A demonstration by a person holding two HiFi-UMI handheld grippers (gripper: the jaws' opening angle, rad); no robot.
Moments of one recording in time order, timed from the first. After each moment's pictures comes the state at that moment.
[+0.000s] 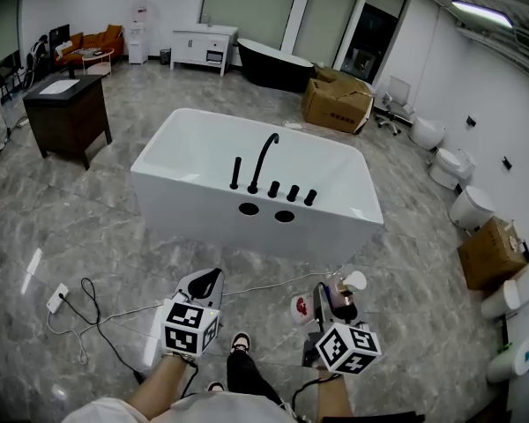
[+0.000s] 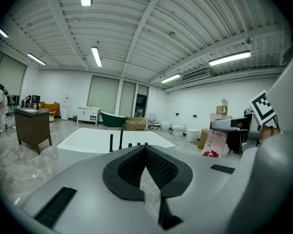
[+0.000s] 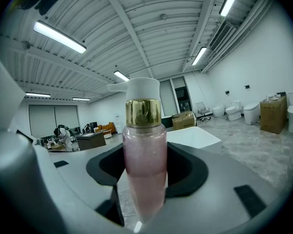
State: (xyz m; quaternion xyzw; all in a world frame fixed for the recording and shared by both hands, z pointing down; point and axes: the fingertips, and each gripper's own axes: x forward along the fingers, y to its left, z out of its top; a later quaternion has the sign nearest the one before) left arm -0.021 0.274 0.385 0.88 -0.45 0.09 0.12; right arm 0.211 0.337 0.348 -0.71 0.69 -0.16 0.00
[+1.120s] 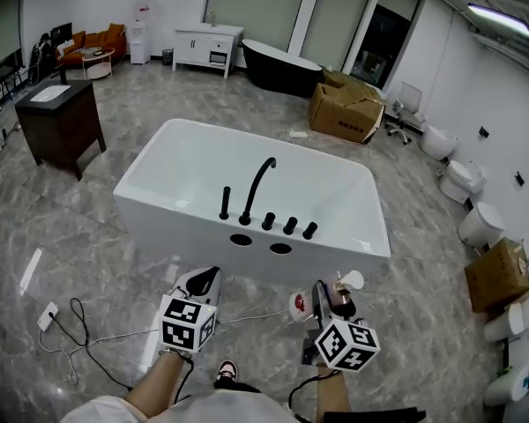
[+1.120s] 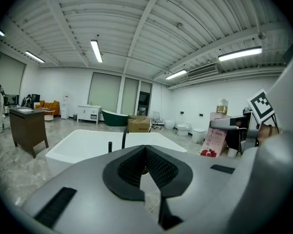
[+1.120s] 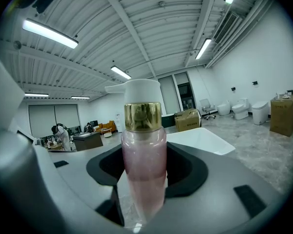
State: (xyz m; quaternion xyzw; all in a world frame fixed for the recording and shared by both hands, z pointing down) left arm 0.036 0.098 0.396 0.88 -0.46 0.10 0.13; right arm 0.273 0.151 0.358 -0.69 0.70 -0.17 -0.01
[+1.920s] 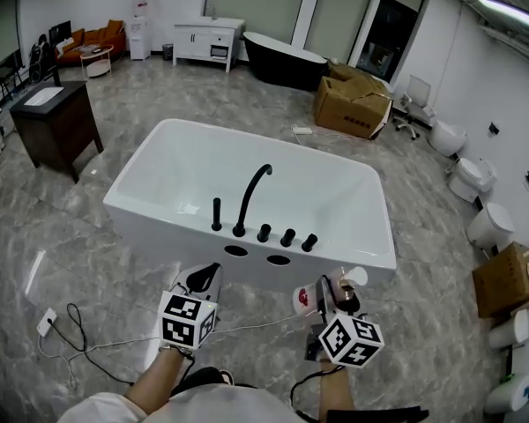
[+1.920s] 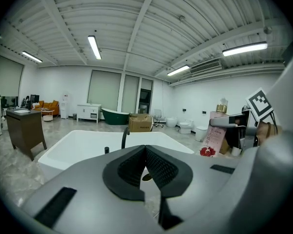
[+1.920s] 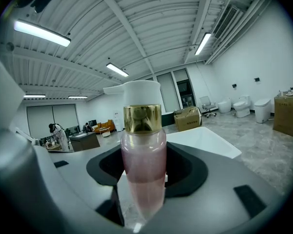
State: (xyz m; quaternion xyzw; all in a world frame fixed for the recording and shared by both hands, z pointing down) left arm 0.077 0.014 0.407 0.87 -0.46 0.11 0.13; right arm 0.322 0.062 0.370 -0.69 0.70 -0.19 -0.01
